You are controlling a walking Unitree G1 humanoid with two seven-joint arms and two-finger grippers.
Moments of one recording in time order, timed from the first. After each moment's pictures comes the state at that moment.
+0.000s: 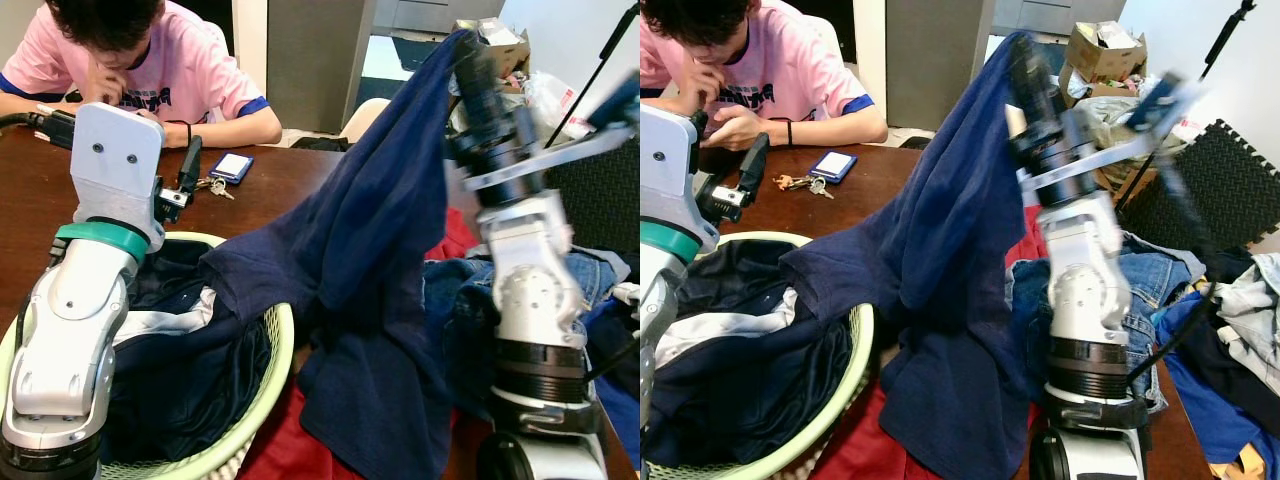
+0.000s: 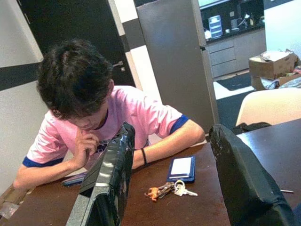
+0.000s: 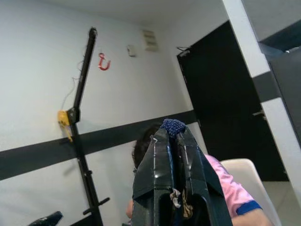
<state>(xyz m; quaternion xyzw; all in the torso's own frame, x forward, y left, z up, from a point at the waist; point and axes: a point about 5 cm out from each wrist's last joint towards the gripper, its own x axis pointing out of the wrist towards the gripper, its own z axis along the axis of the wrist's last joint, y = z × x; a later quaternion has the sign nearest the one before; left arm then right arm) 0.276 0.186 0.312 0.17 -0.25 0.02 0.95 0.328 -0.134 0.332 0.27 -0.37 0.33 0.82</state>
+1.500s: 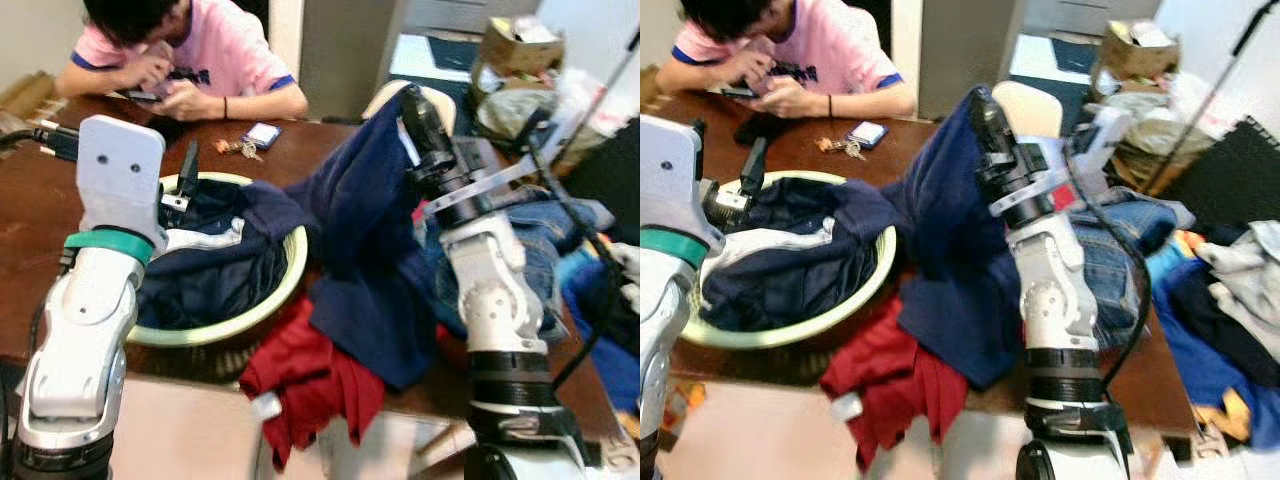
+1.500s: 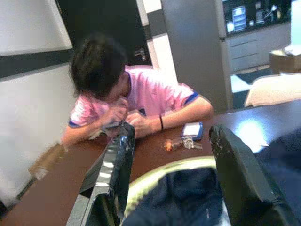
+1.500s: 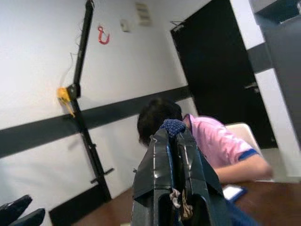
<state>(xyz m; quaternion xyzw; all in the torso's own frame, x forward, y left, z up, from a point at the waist) 0.281 0.186 0.303 0.16 -0.24 0.05 0.96 0.341 -0.128 0.311 0.25 -0.34 0.30 0.85</state>
